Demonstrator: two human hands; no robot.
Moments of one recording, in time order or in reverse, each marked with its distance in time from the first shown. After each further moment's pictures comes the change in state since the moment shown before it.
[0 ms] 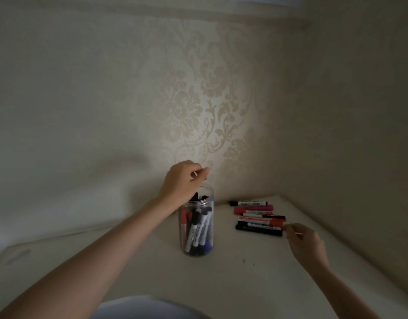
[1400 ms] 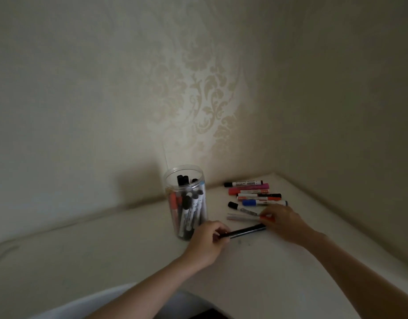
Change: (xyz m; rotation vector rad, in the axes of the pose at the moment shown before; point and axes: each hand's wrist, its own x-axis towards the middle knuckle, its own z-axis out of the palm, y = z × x) left_hand -0.118 -0.017 0.134 -0.185 -0.426 -0.214; right_hand 0.040 0.025 0.026 -0.467 -0.433 -0.366
